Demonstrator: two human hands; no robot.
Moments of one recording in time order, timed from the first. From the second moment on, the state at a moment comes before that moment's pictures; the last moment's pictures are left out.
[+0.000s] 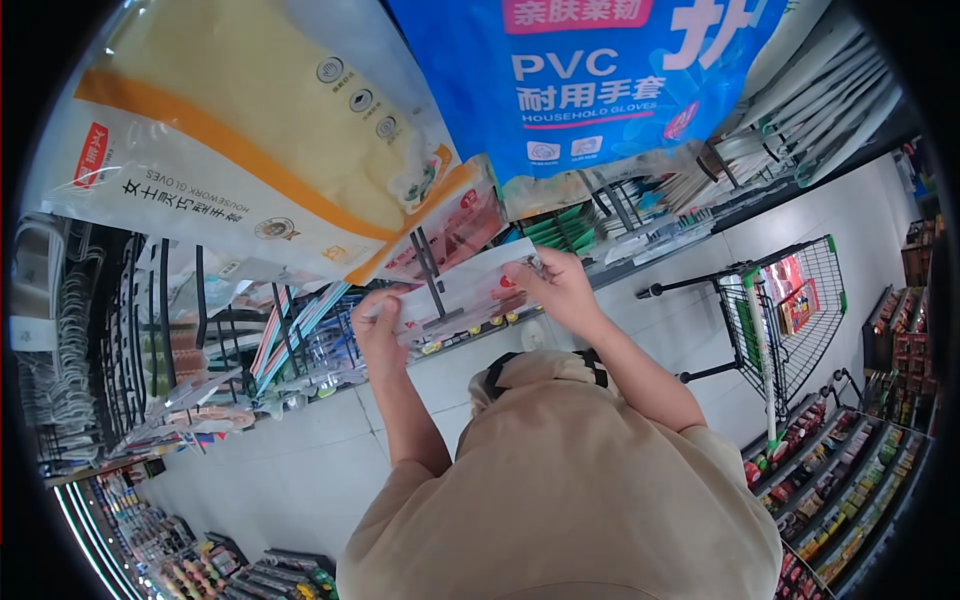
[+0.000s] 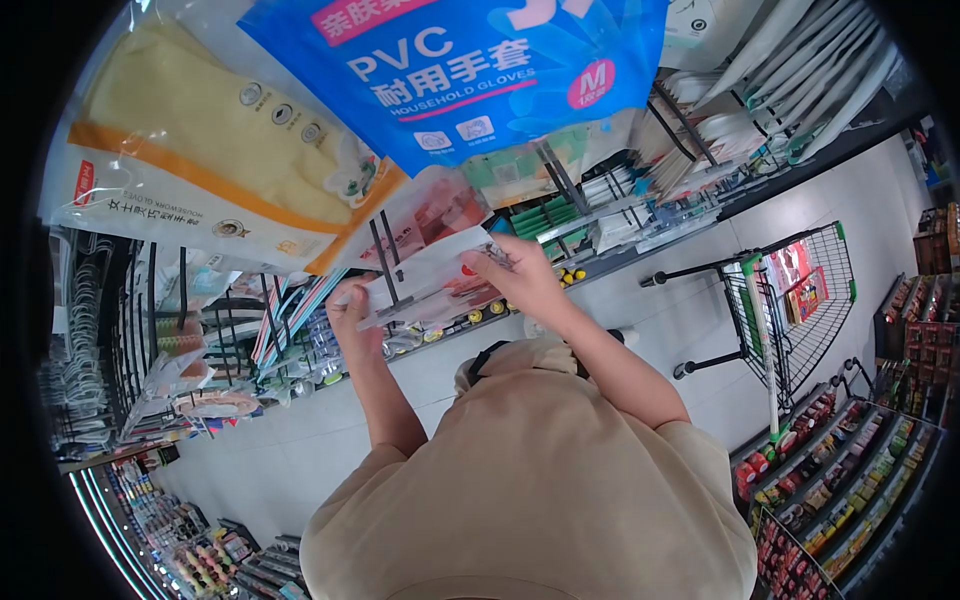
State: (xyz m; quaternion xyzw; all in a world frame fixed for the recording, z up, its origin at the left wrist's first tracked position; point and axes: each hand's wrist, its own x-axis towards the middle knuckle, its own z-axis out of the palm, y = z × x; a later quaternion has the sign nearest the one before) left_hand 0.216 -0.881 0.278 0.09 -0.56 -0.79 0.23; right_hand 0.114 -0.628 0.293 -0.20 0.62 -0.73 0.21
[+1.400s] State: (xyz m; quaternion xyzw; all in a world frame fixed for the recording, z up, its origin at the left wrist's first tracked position) left_hand 0.182 -0.683 0.232 0.30 -0.60 -0.60 0.43; right_hand 0.155 -0.320 0.145 -0.02 0.62 -0.78 0.06
